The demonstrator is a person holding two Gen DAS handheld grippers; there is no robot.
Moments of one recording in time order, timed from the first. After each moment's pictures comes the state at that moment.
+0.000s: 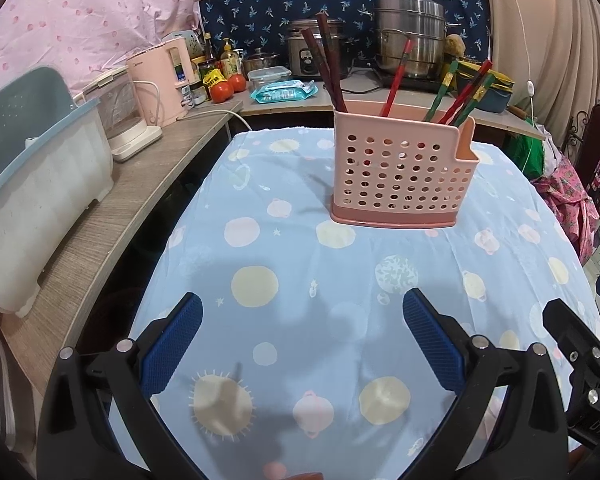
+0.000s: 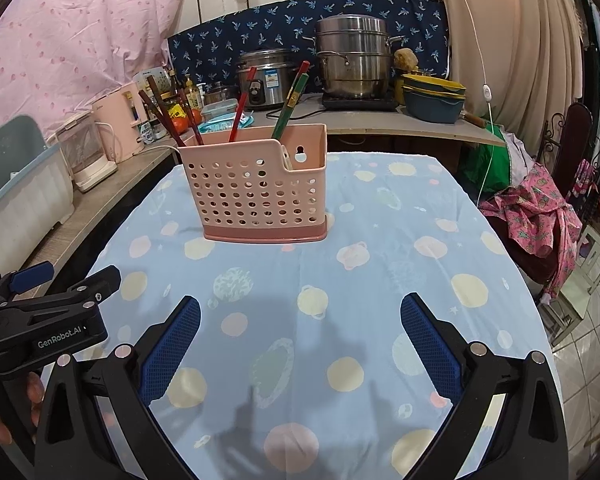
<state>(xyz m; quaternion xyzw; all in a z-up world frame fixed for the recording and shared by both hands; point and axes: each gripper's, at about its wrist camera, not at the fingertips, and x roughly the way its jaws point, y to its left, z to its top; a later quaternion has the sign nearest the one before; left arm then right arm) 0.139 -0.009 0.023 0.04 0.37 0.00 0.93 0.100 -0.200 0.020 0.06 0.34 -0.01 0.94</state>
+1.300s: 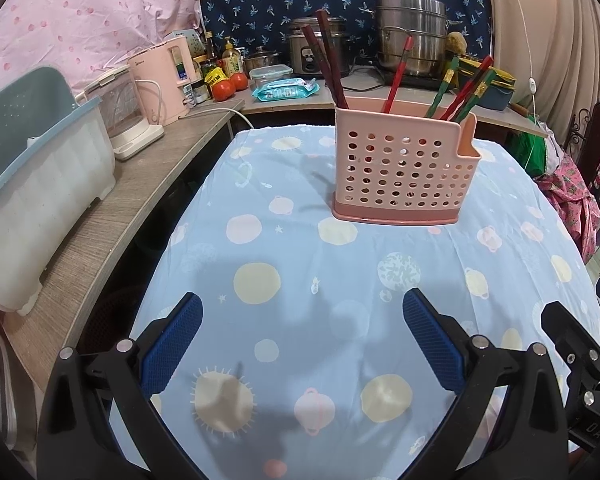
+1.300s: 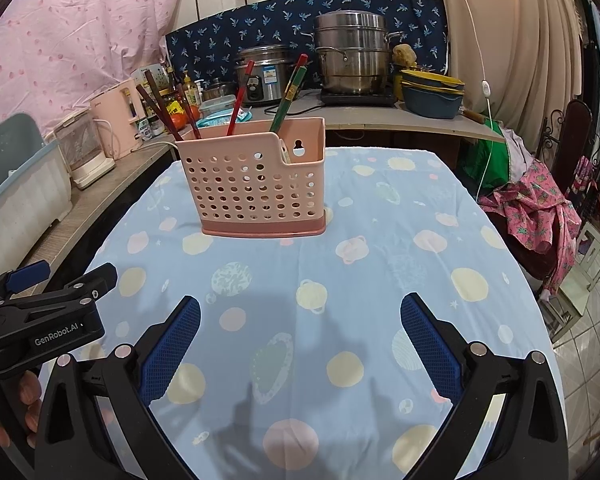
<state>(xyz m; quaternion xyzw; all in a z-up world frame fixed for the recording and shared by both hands) 0.138 -0.010 0.022 0.05 0.37 0.01 0.93 0.098 -0.198 0.014 0.06 0.34 -0.01 0.94</state>
